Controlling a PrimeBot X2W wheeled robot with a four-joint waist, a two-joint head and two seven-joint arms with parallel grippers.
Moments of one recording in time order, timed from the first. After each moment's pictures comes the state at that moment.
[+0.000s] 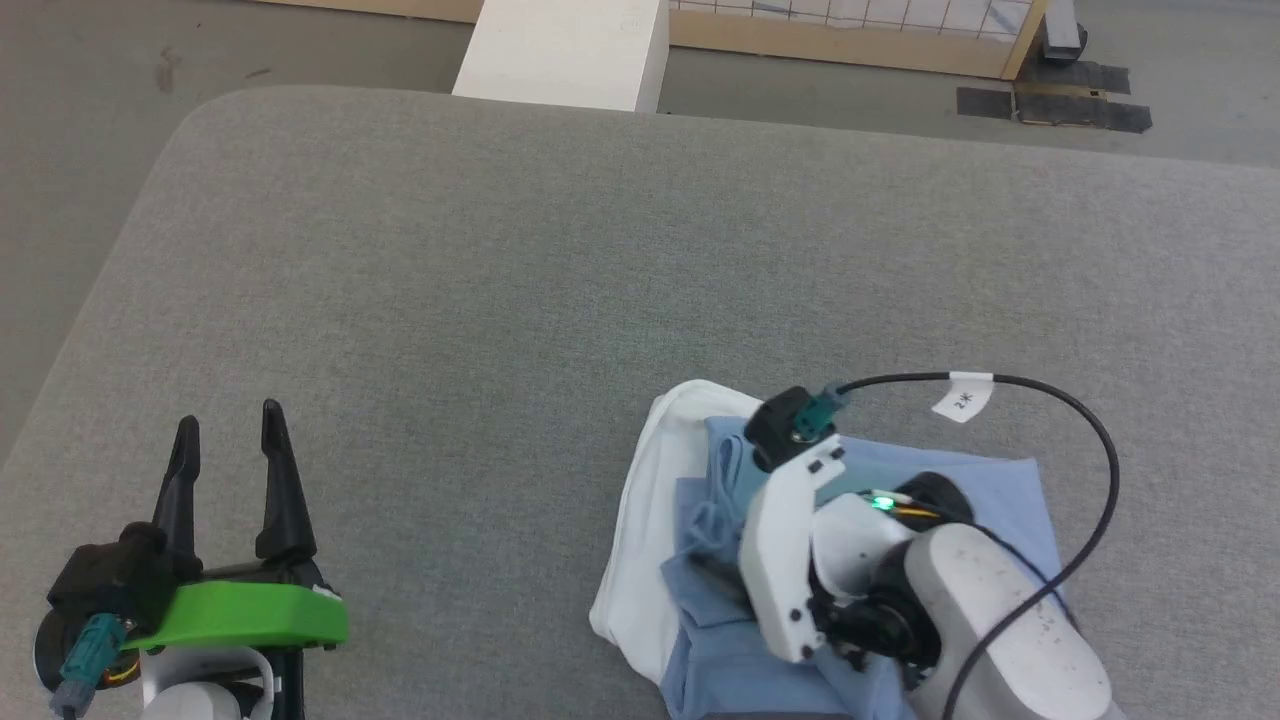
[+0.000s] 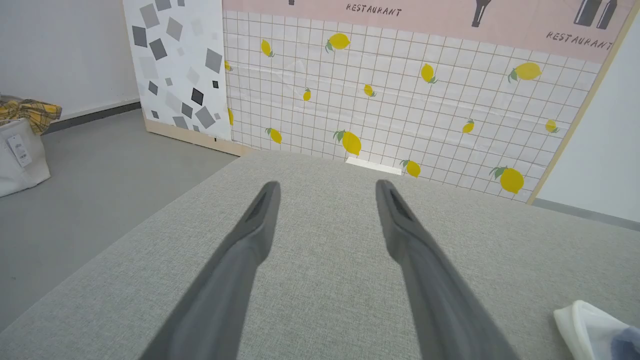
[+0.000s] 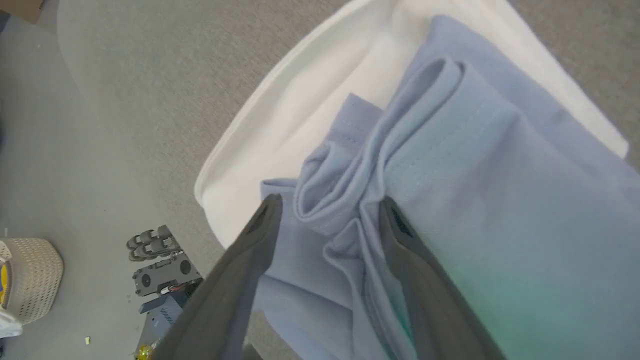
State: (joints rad) left arm -0.02 0.12 0.11 0.00 -0.27 -0.03 -0.26; right arm -0.37 -0.06 0.45 0.26 0.42 0.13 0.85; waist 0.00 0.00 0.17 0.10
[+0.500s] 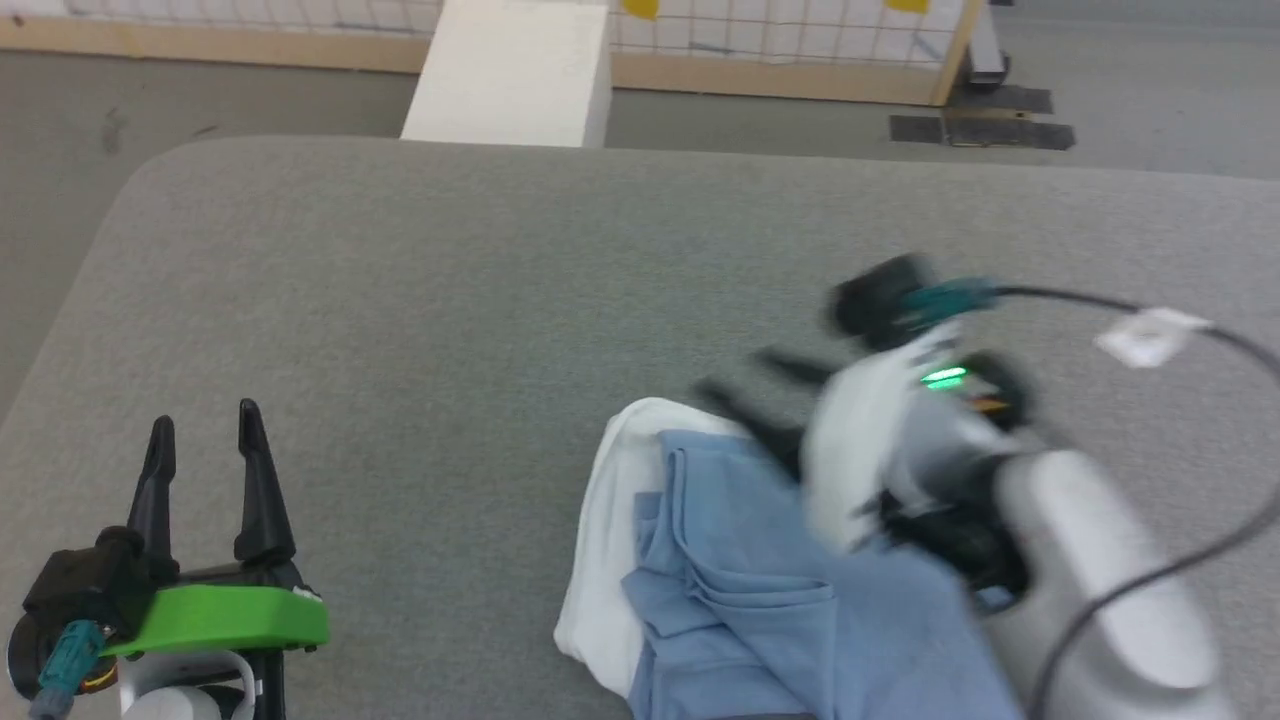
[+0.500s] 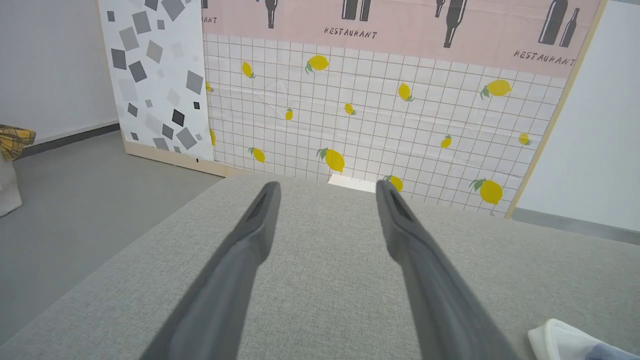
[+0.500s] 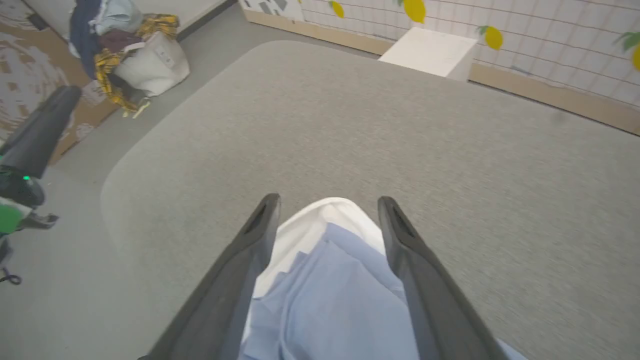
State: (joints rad) left arm -0.02 0.13 0.15 -0.02 -0.25 -0.04 -0.26; right arm -0.43 -0.08 0.36 0.05 0.51 0.13 0.68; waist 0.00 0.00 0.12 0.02
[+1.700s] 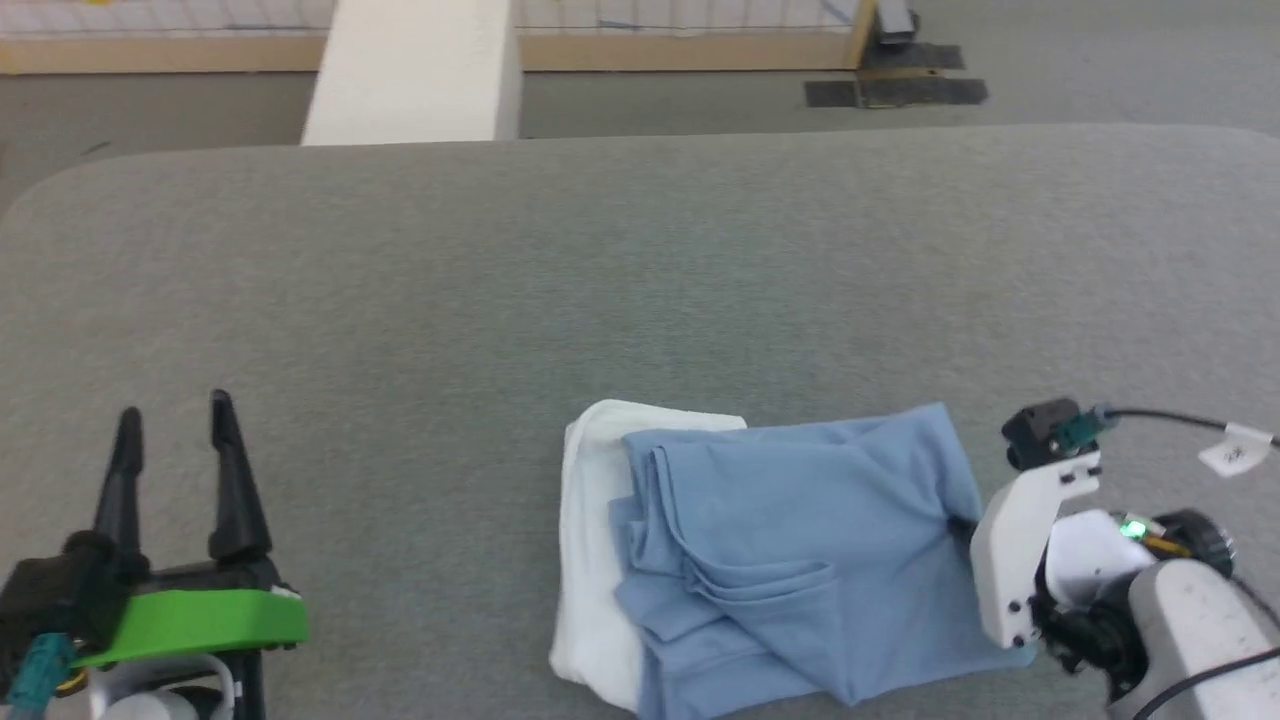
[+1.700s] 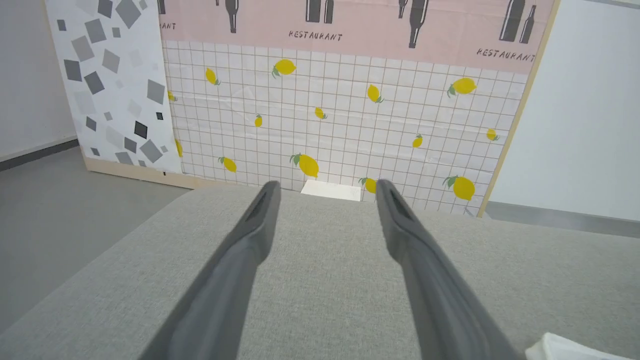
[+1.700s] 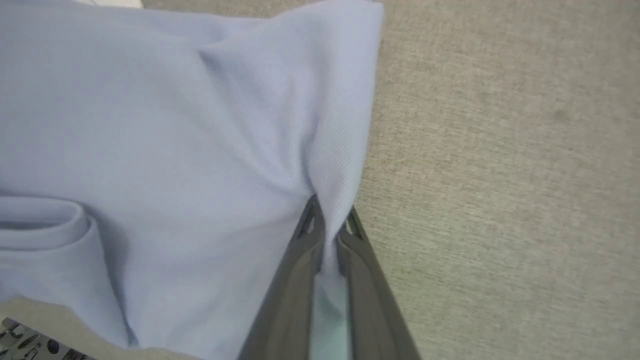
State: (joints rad) left arm 0.00 0.12 0.17 -0.08 -0.23 -0.04 -0.26; right arm -0.21 -0.20 0.11 0.19 0.28 0.13 0.75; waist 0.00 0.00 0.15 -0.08
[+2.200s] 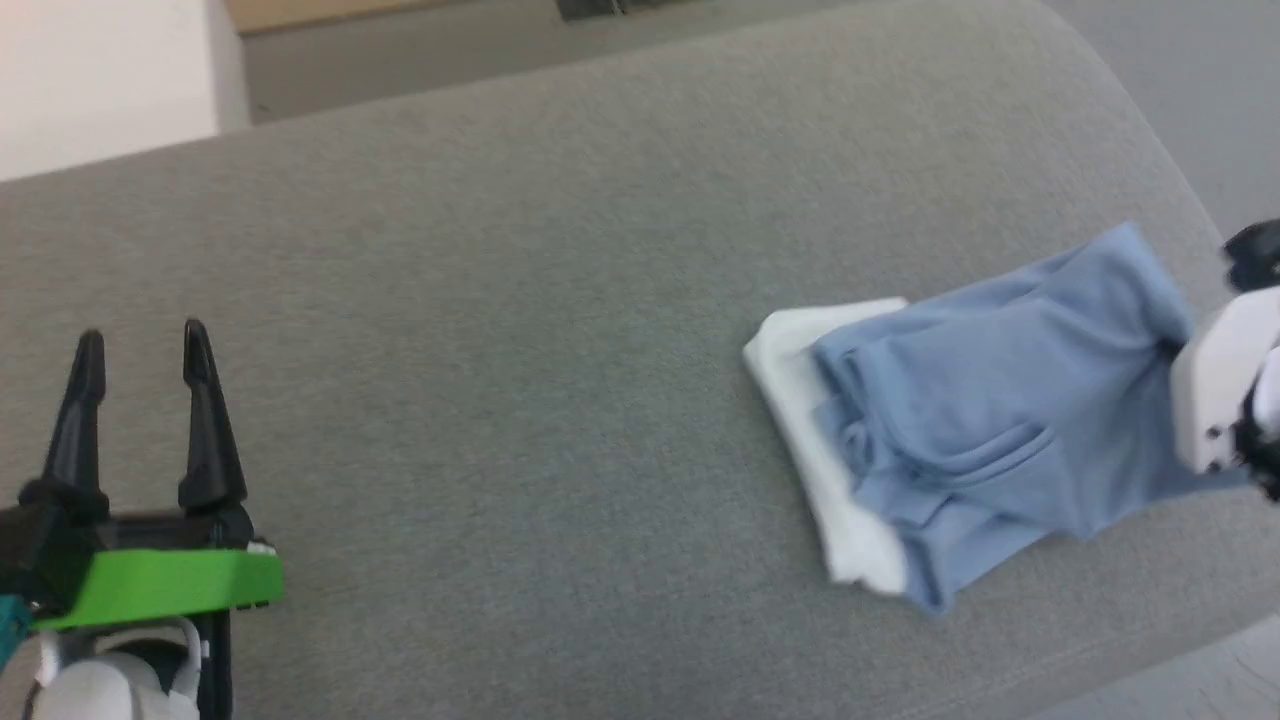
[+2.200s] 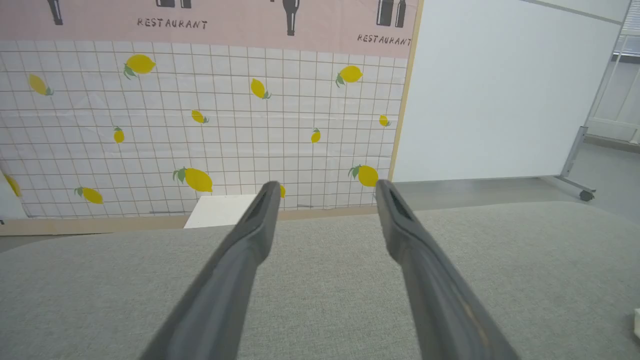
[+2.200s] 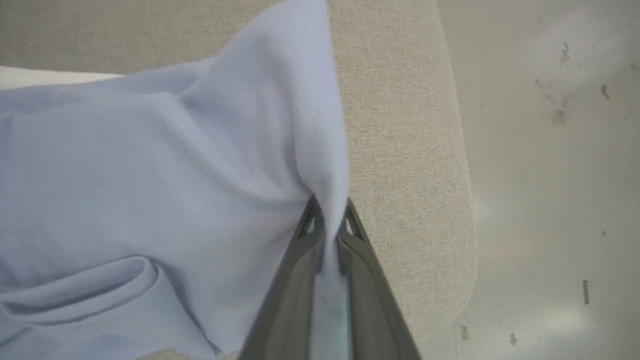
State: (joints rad) left arm -0.03 0.18 0.16 -0.23 -0.20 -0.03 -0.19; right arm -0.49 -0.48 0.09 0.35 0.33 0.13 0.70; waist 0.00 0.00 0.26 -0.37
